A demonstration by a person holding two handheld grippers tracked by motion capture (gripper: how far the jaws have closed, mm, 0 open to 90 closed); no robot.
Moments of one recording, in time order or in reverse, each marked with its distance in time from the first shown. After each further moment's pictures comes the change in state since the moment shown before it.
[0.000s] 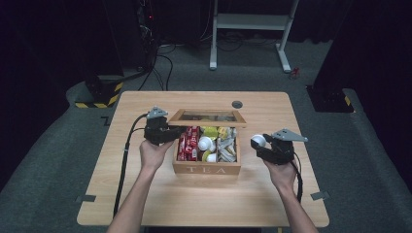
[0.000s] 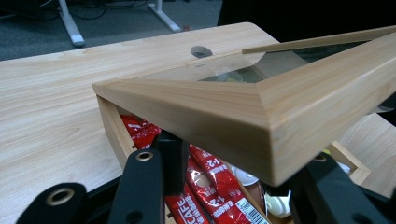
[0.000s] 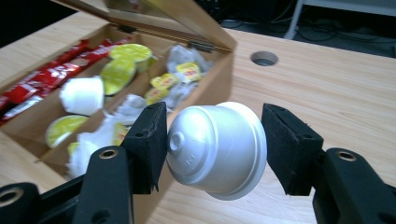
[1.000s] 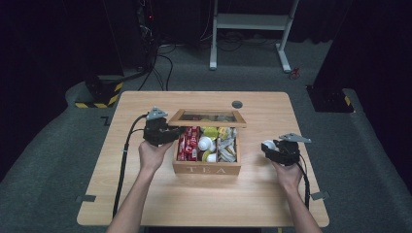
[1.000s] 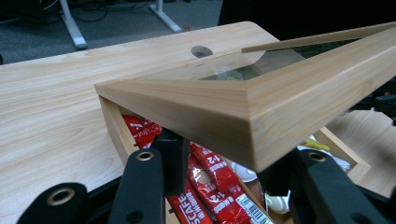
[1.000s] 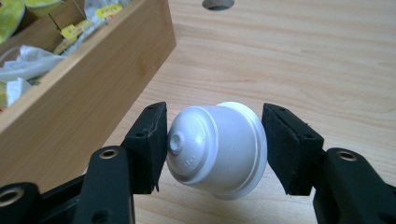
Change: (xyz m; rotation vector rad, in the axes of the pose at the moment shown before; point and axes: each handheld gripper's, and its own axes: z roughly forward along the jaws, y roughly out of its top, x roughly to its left) left arm -0.002 -0.001 -0.004 -0.001 0.008 0.018; right arm -0.049 -0.042 0.030 0.112 -0.086 0.093
